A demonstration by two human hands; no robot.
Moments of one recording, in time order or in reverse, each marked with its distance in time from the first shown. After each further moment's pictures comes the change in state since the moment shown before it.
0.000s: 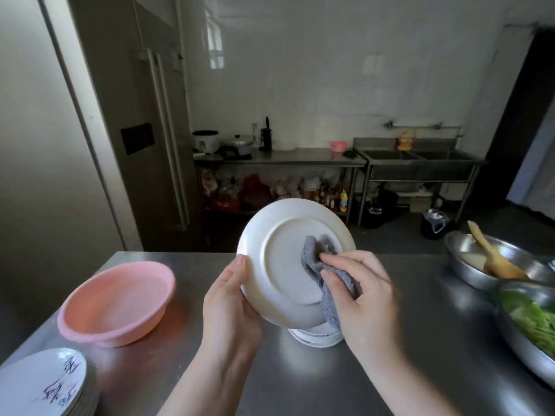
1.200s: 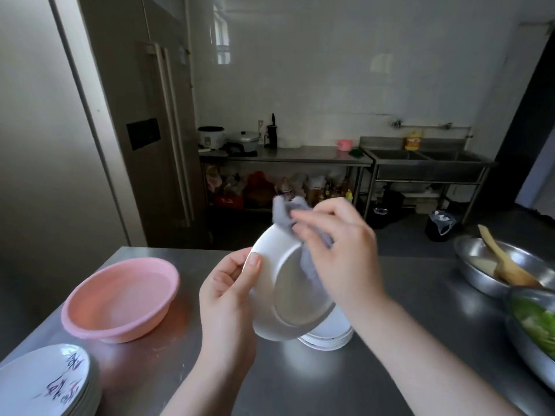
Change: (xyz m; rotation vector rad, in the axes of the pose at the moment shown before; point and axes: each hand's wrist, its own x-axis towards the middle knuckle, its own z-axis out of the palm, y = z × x) left_hand 0.000 0.011 -0.002 0.158 -0.072 0.274; right_hand 0.061 -0.036 0.032 -0.014 -0.090 -0.258
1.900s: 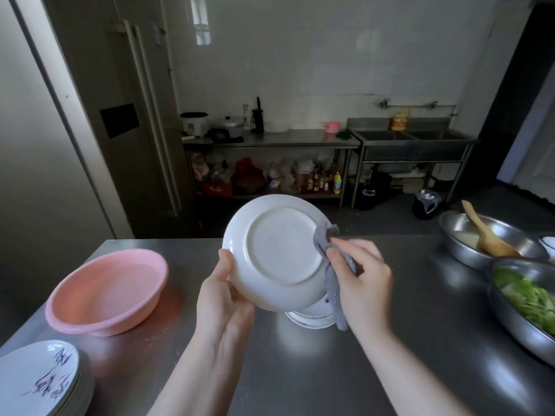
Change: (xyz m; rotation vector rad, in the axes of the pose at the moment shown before) left_hand 0.017 -0.022 -0.002 -0.439 0.268 -0.514; right_hand -0.075 0.057 -0.003 0.169 0.227 0.475
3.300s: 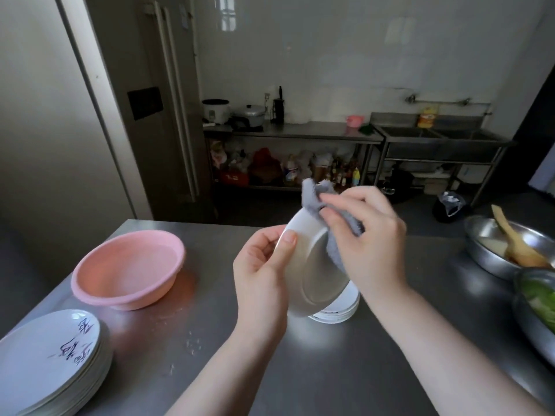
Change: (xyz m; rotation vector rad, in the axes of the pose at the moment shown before) left_hand -0.018 -0.022 0.007 0.489 -0.262 0.582; right_hand 0.033 -0.052 0.018 -0.138 -0.159 -0.440
